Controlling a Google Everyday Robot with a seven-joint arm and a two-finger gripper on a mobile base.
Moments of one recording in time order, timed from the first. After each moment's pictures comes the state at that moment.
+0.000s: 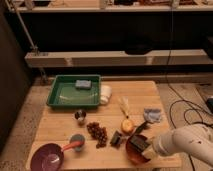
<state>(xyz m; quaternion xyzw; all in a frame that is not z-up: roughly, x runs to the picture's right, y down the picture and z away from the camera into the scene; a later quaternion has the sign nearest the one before) 0.201 0.271 0.684 -0.27 -0.09 0.34 0.90</state>
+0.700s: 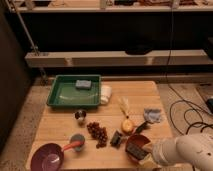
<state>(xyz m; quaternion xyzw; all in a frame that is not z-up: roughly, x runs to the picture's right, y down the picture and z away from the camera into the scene) 0.180 0.294 0.634 -0.28 -0.13 0.30 0.90</state>
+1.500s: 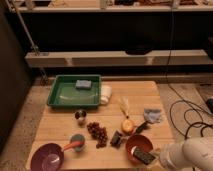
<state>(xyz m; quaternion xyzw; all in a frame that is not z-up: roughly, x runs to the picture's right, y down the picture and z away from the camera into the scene) 0.220 0.311 0.646 -0.29 -0.09 0.32 0.90</state>
